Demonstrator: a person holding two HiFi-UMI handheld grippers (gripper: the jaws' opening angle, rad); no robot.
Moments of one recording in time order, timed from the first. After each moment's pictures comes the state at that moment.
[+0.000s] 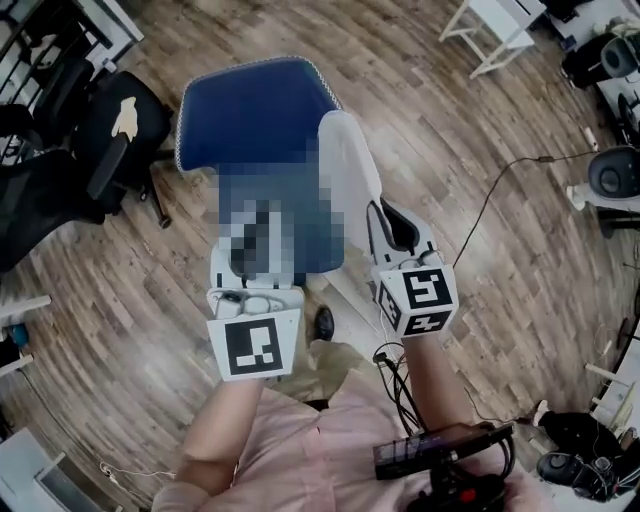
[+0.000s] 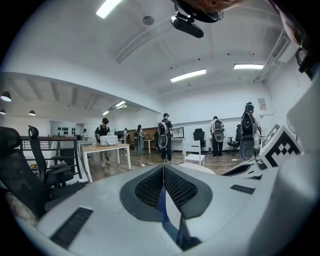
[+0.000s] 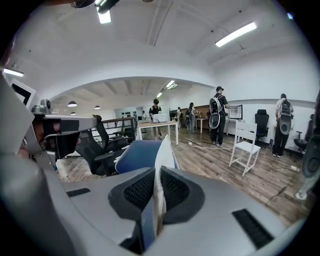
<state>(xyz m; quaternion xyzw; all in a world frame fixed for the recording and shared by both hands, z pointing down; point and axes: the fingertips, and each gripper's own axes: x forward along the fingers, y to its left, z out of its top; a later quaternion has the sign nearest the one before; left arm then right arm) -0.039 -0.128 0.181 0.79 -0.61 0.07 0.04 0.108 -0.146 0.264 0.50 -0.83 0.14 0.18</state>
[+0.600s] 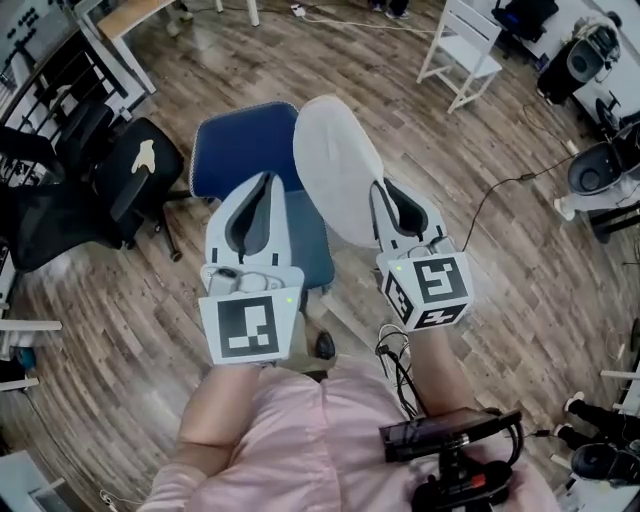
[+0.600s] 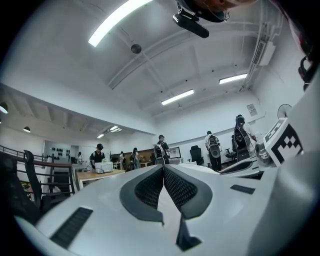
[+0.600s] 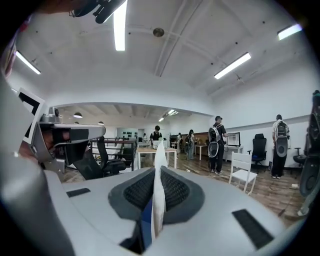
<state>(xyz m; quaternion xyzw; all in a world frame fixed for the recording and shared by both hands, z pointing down) 0.008 -0.067 0.029 0.80 -0.59 0.00 -0.06 0.144 -0.090 0.096 0.52 -0.85 0.02 0.08</state>
